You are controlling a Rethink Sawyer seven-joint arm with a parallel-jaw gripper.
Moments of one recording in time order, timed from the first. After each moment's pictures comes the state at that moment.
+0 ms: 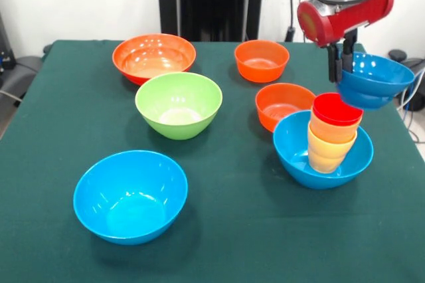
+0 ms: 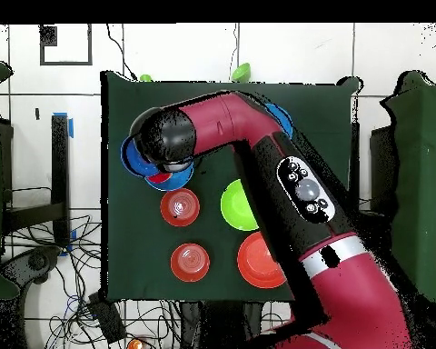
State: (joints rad) arm -0.55 -0.65 0.82 1.50 -0.50 0.95 1.65
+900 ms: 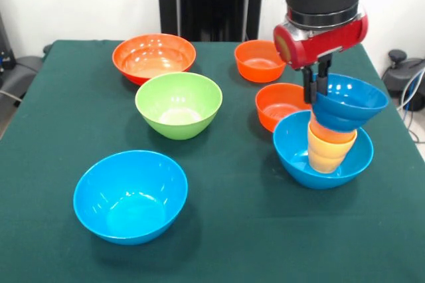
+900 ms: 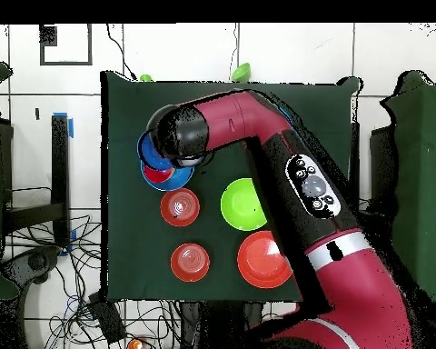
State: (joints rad) arm -0.56 -0.61 0.79 1.45 -0.56 0.95 1.65
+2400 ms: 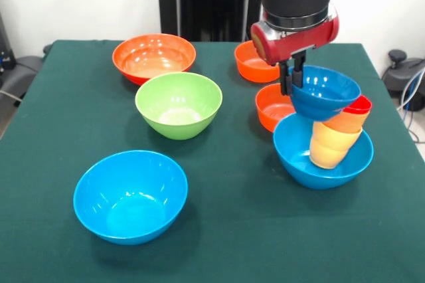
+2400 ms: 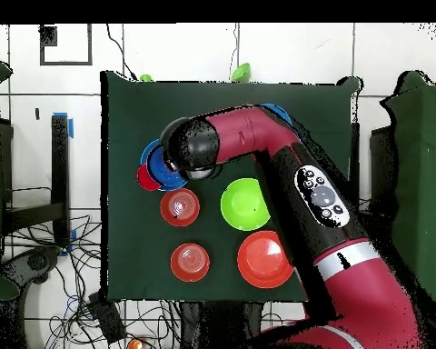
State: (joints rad) arm -0.58 -0.62 0.75 1.52 -0.53 0.95 1.65
